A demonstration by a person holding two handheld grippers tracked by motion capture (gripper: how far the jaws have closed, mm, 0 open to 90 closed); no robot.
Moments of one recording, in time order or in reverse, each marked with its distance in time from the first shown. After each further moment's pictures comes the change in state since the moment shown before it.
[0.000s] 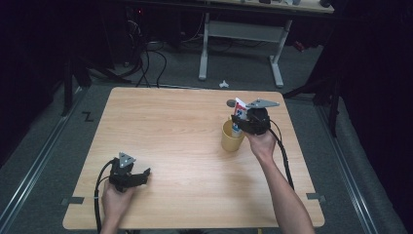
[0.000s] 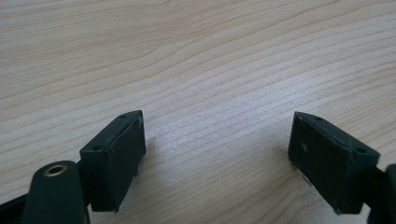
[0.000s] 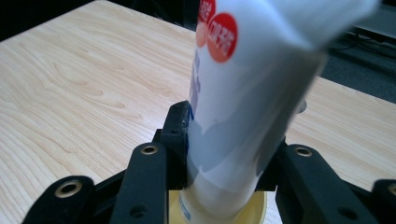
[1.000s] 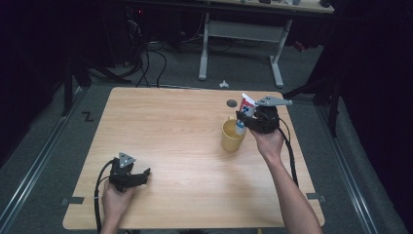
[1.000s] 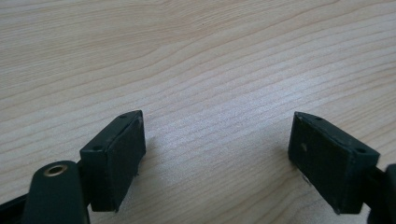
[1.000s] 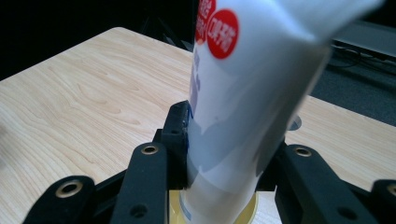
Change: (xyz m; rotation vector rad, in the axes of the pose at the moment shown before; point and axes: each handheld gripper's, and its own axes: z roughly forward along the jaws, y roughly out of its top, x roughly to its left) left arm 0.000 0.000 0.000 0.000 0.000 0.000; right arm -0.001 0.012 -0.035 -0.072 0.032 0.011
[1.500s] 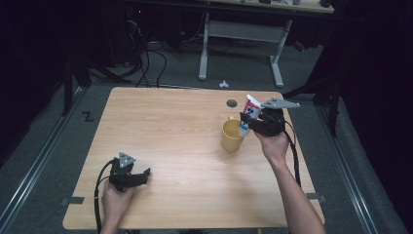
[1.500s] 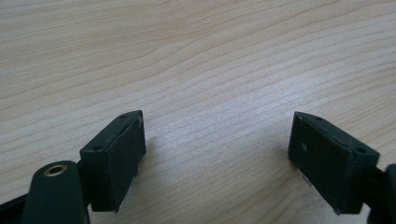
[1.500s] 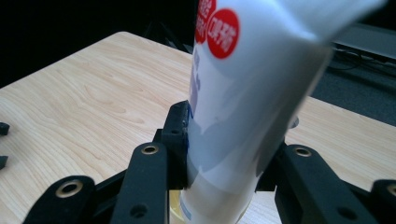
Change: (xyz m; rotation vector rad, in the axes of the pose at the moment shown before) left arm 0.000 0.000 0.000 0.000 0.000 0.000; right arm -0.002 -0.003 -0.018 -0.018 0.009 0.005
